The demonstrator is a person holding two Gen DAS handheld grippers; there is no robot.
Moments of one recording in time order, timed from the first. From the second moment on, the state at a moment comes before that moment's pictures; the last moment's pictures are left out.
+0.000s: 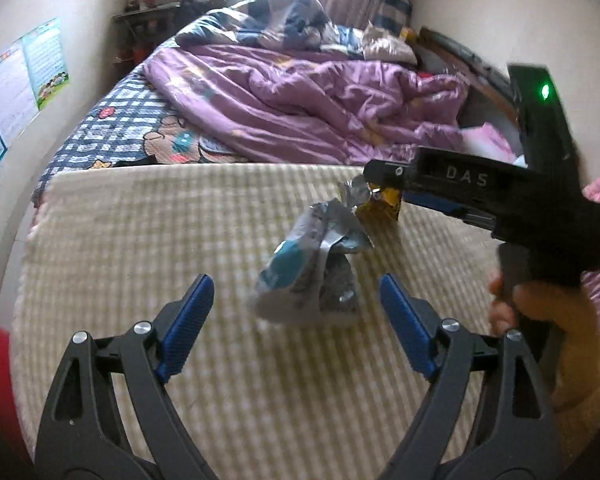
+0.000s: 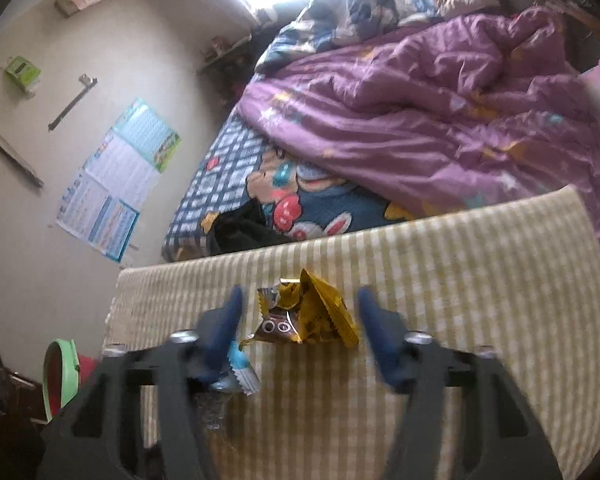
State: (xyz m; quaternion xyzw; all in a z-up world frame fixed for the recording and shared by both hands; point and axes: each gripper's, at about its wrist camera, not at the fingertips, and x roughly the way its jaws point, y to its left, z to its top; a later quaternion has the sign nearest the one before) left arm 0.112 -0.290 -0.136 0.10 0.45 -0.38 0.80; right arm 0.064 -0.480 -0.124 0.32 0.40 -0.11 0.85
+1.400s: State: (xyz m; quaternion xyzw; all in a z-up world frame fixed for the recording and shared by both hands) left arm 0.075 -0.052 -0.057 -0.06 0.39 -0.18 0.90; right arm 0.010 -0.262 -0.069 0.22 0.39 0.07 0.89
